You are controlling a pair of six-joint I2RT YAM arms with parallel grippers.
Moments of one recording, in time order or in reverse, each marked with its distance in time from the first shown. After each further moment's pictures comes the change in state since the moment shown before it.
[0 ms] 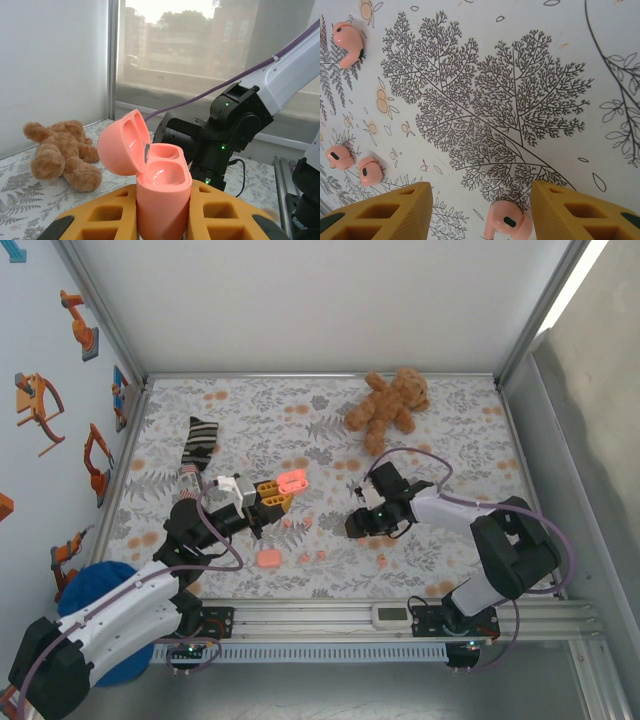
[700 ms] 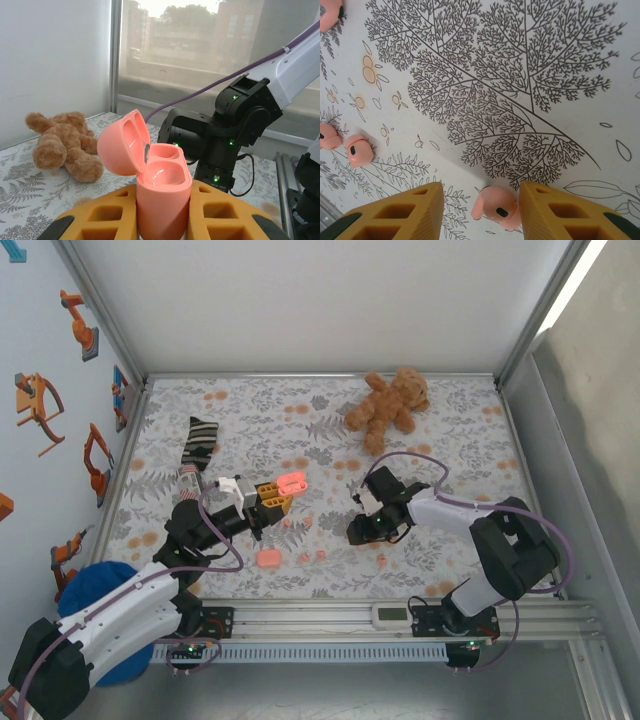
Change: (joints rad) left arm 0.000 -0.006 -0.013 -0.026 -0.011 0.000; right arm 0.037 -0.002 0.000 -0.069 0.019 0.003
